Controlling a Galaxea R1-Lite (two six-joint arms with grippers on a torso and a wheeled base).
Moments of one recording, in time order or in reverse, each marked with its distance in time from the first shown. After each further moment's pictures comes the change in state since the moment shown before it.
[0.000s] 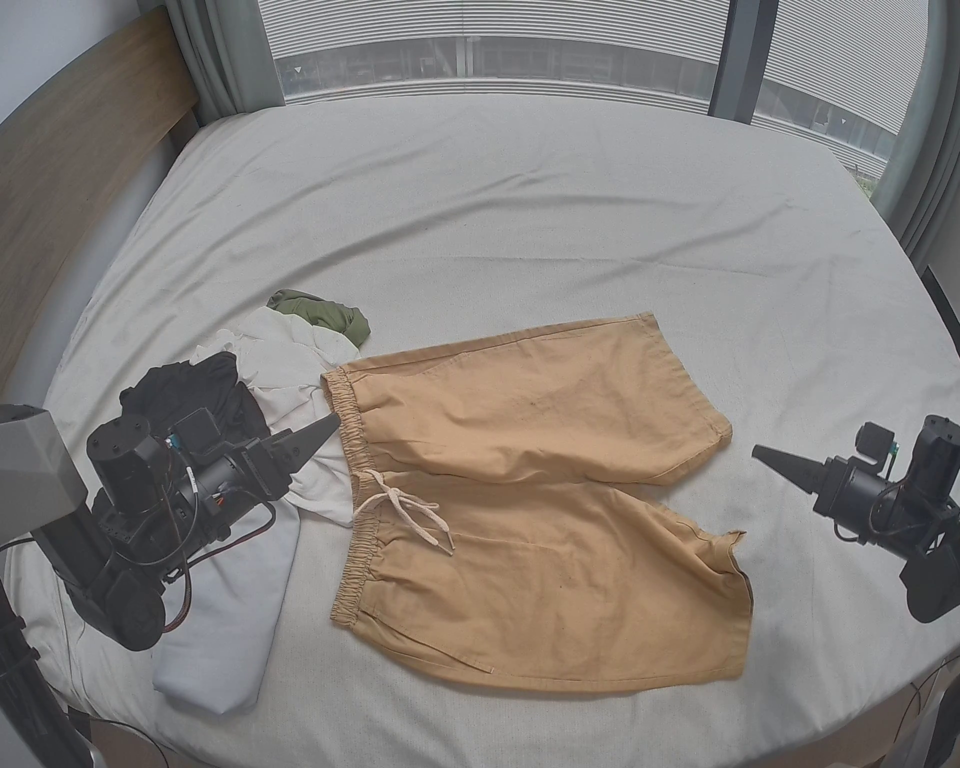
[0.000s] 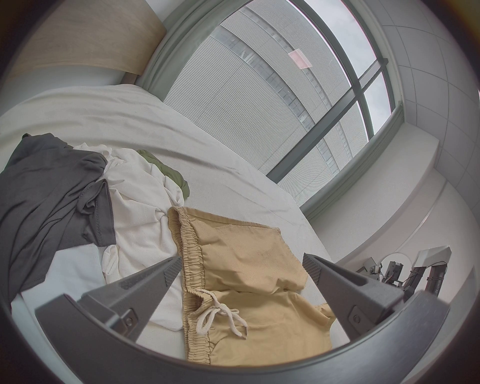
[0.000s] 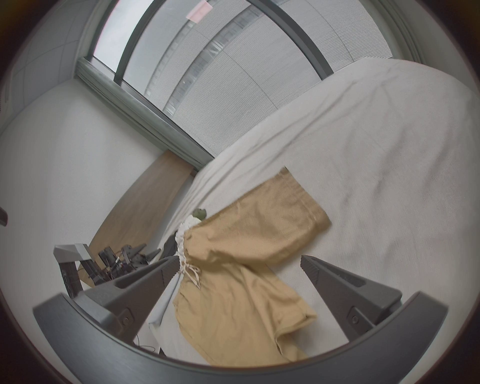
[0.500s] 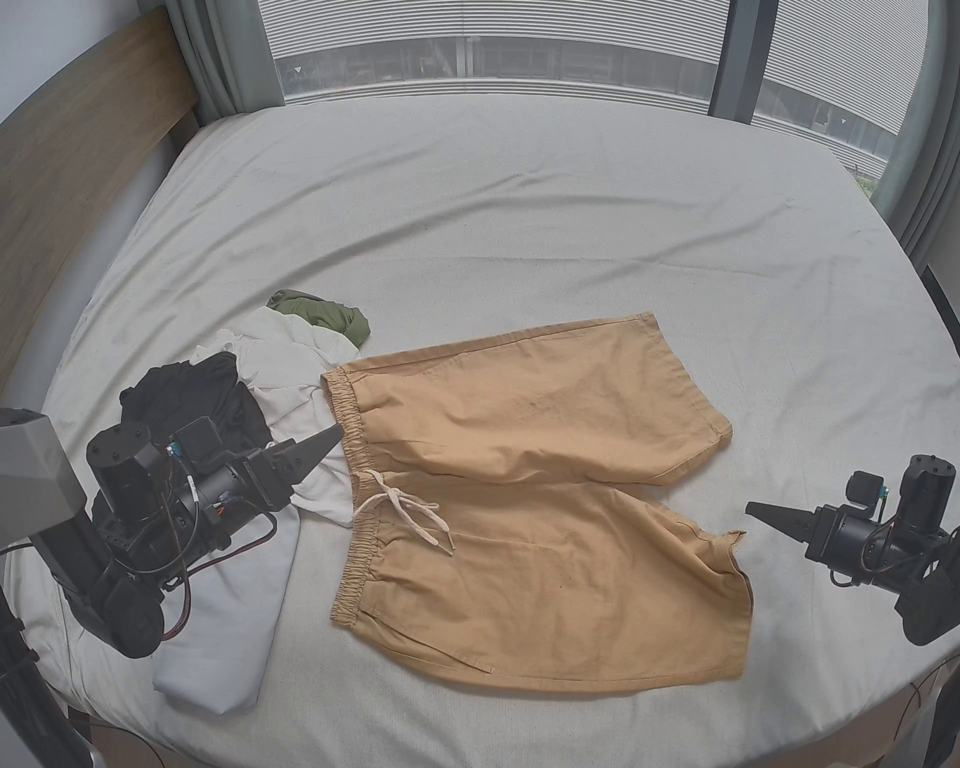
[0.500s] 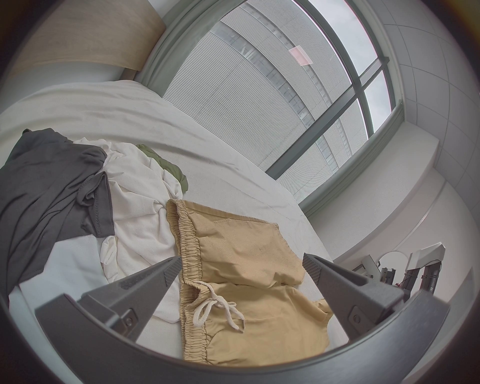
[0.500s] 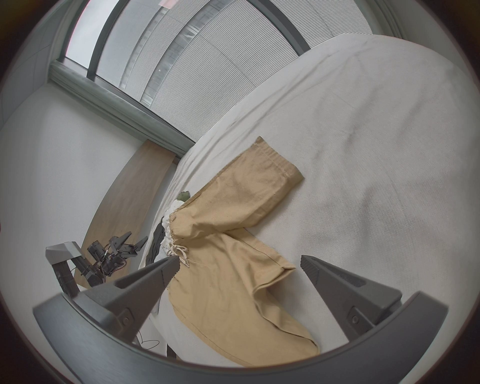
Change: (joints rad) left arm -0.013 0.000 0.024 0.000 -0.005 0.002; right arm -0.035 0.080 0.086 0.008 -0.009 -0.010
